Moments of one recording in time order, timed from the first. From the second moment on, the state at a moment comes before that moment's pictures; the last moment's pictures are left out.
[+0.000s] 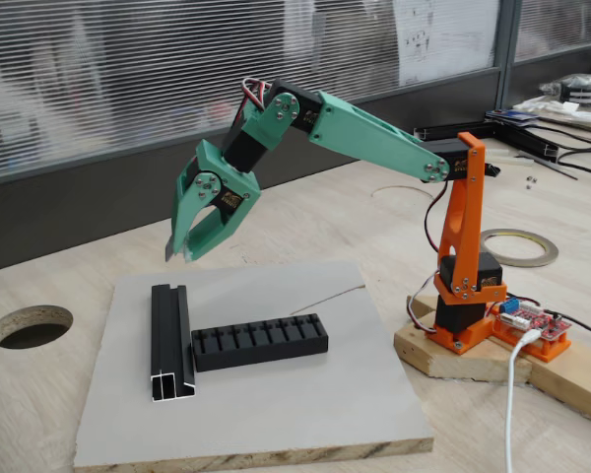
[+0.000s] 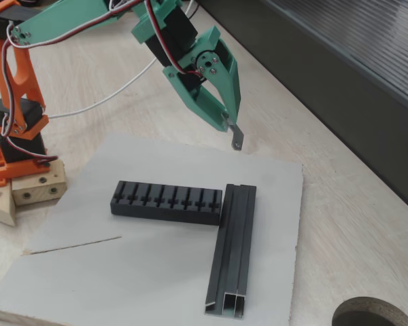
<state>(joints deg) -17.3 84.8 62.1 72.7 90.6</state>
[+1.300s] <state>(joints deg) -10.7 88.7 62.1 72.8 90.6</state>
